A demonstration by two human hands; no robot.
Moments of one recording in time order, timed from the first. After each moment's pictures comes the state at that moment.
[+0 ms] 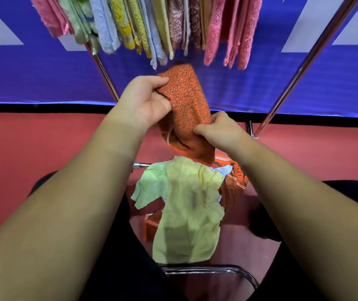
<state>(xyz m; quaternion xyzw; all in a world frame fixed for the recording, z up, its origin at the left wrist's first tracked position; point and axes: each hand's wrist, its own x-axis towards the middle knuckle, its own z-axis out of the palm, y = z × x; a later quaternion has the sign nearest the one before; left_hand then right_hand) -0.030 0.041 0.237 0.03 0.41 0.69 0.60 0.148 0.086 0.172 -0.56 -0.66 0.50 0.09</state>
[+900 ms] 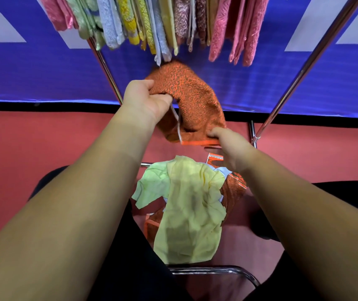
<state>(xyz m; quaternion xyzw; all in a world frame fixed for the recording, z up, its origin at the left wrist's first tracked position) -0.045 0.053 0.218 -0.13 0.35 0.77 0.51 0.163 0.078 0.119 -0.57 -0.42 0.69 0.13</state>
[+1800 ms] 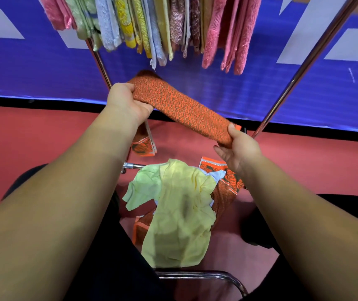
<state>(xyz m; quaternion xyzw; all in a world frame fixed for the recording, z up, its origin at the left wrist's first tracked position) -0.063 0.041 0.210 -0.12 0.42 0.77 0.47 0.191 0.101 0.116 -0.57 -0.23 0.72 0.32</state>
